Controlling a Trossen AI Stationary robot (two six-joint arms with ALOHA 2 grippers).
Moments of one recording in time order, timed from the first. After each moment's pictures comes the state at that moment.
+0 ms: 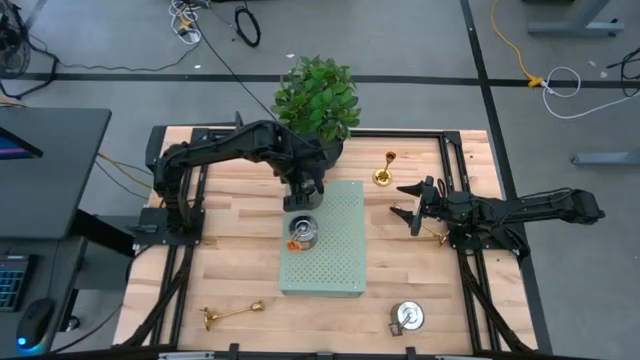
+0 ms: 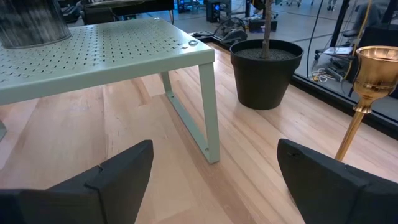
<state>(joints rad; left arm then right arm) 0.14 1.85 2.06 -1.40 0.04 0.09 0.01 0.40 0.02 0.13 0.36 0.15</state>
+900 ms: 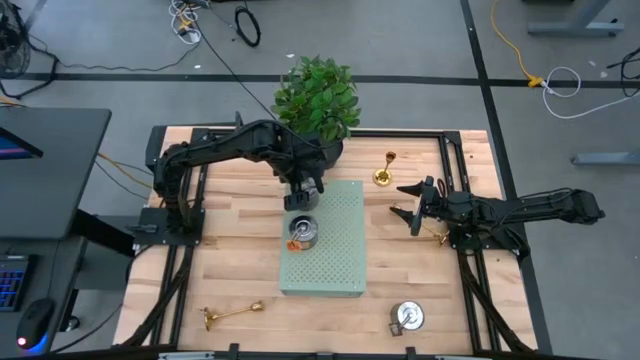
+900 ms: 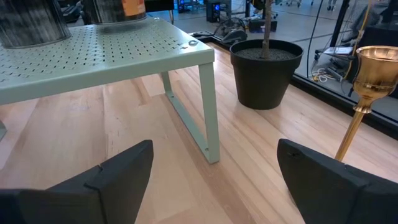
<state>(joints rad) 0.14 1.85 2.06 -1.41 0.02 0.04 0.01 0.40 0.02 0.13 0.36 0.15</state>
